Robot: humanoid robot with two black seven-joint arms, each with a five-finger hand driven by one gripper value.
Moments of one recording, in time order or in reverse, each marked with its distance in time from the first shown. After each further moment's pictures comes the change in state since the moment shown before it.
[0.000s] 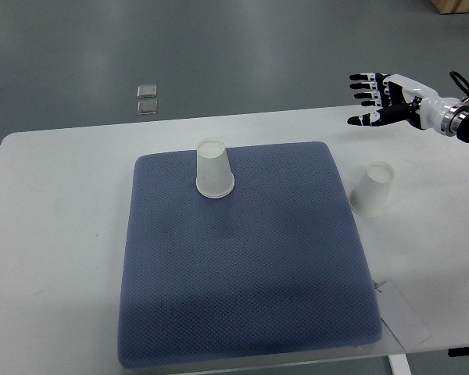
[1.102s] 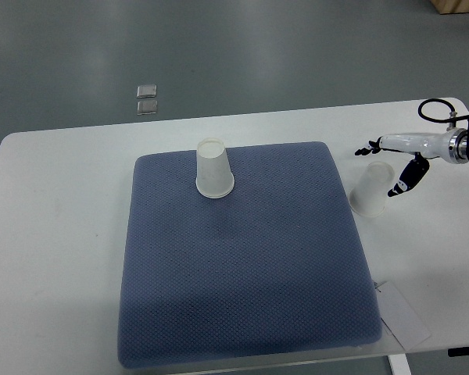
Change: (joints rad) left arm 0.000 0.000 0.000 0.000 0.000 0.000 0.000; right arm 0.067 -0.112 -0.288 0.140 -0.708 0.015 0.050
